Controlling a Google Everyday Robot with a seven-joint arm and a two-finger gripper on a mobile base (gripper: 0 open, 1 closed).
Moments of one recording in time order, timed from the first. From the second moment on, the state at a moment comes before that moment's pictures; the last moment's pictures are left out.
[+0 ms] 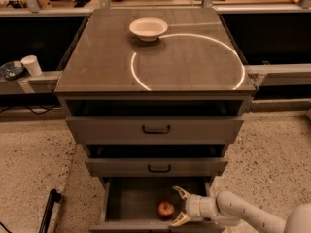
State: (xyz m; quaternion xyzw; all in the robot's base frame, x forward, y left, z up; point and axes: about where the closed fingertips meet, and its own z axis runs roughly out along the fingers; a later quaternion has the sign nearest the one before) arm 0.476 -0.087 0.222 -0.60 0.63 0.25 0.43
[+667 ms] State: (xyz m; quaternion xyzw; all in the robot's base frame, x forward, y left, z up) arm 0.478 -0.088 0.210 -0.59 0.63 0.25 0.43
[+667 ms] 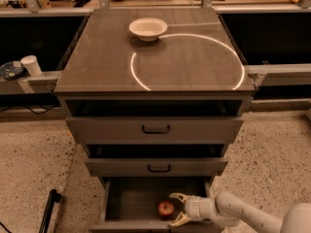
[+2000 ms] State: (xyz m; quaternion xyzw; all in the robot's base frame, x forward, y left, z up) arm 0.485 -0.087 0.218 -0.60 0.64 0.25 0.42
